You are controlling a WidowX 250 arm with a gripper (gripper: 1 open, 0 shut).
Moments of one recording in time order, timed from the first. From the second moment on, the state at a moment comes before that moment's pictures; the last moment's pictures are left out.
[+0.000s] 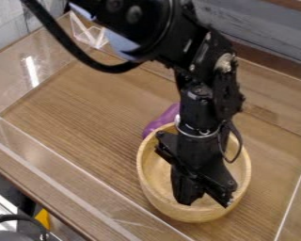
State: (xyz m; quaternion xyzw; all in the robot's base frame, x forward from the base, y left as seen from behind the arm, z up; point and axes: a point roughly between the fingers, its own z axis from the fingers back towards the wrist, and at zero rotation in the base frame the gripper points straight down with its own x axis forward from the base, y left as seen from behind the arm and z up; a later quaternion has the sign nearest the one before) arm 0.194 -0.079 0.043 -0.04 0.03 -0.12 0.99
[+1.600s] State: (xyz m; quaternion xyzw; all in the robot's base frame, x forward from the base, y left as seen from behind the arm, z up) arm 0.199 -0.066 0.045 -0.03 0.05 -0.08 0.99
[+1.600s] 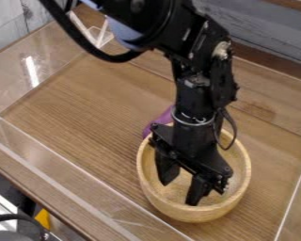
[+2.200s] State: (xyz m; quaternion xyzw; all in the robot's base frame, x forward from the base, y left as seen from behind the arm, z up) arm 0.198 -0.058 0.046 -0.02 0.06 -0.07 1.00
